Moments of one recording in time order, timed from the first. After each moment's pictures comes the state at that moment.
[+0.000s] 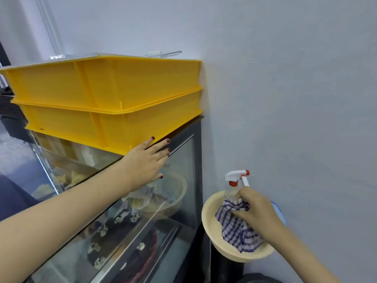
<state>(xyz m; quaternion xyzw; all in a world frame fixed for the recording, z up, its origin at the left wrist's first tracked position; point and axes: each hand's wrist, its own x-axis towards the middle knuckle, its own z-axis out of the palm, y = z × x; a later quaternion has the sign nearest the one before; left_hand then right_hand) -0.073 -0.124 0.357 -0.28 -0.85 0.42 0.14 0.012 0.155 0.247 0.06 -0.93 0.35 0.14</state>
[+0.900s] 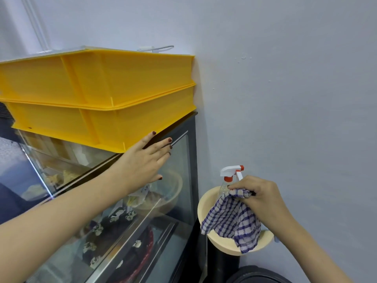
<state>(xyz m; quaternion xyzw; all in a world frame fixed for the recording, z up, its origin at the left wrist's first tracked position) -0.062 -0.120 0.352 -0.31 -0.83 0.42 0.20 0.034 0.152 0.286 0.10 -0.87 0.42 0.24</state>
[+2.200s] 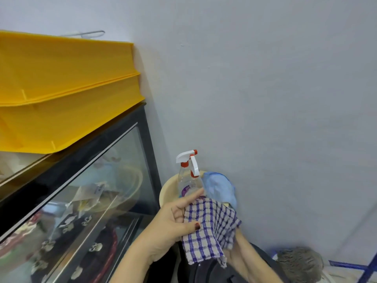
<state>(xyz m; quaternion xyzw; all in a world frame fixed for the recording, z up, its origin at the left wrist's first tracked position) 0.046 0.002 0.235 -0.28 -0.59 -0.68 -0.33 0.099 0.193 0.094 -0.06 -0.11 0.99 -0.11</state>
